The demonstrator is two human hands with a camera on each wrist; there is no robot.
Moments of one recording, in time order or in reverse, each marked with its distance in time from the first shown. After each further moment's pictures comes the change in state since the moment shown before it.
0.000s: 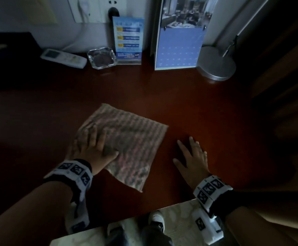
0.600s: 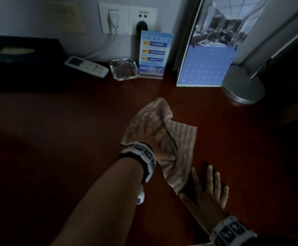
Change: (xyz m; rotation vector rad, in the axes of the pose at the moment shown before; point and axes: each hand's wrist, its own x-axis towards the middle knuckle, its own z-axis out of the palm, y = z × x) left_hand 0.063 0.102 -0.053 -0.007 -0.018 0.236; right_hand 0.006 -0.018 0.009 -0.165 -0.182 0.177
